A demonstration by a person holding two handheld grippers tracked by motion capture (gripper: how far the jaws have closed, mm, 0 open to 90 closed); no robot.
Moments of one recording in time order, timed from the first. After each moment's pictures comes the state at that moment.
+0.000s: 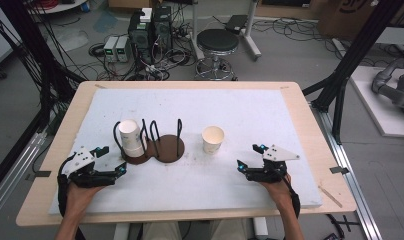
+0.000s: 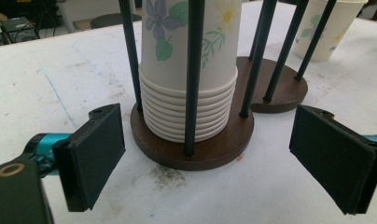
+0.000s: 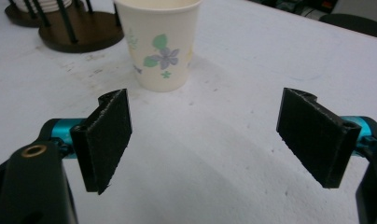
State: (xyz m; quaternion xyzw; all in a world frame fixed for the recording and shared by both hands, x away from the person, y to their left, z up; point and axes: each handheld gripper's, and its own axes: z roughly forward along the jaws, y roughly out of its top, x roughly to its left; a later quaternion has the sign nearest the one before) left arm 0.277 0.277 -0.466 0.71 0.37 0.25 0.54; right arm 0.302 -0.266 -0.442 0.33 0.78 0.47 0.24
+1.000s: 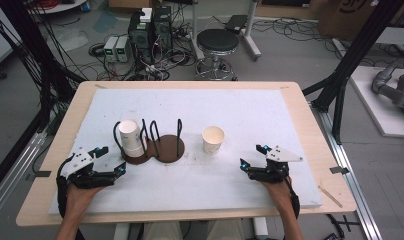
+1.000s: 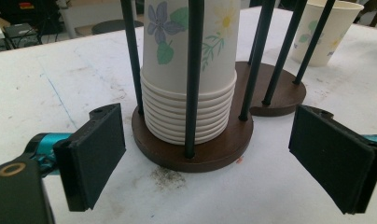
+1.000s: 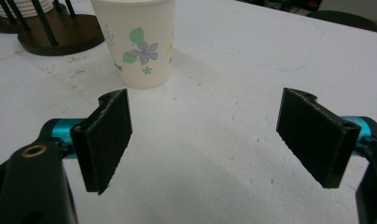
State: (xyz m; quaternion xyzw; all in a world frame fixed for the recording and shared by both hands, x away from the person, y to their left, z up) left arm 0.274 0.279 -0.467 0.71 0.37 0.25 0.55; right arm 0.304 -0.274 -0.451 0.35 0.77 0.47 0.25
